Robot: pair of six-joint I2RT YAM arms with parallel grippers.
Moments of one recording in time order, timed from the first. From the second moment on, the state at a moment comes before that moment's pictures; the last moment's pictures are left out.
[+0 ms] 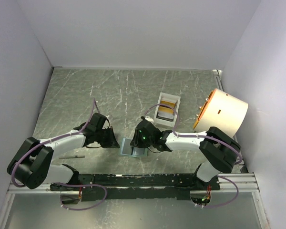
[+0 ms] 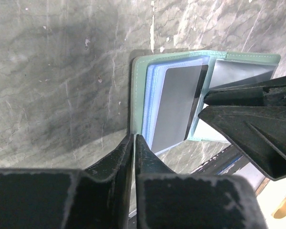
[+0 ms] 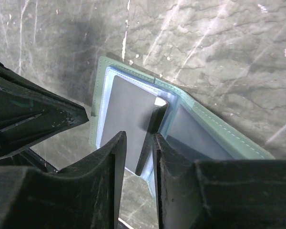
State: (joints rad) left arm -0.53 1.33 0.52 -0.18 0.36 -0.68; right arm 0.97 1.57 0.71 0.07 0.03 0.92
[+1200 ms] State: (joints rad) left arm -0.53 1.31 0.54 -0.10 0.41 -0.72; right arm 0.97 1.60 0.68 0.10 0.06 0.92
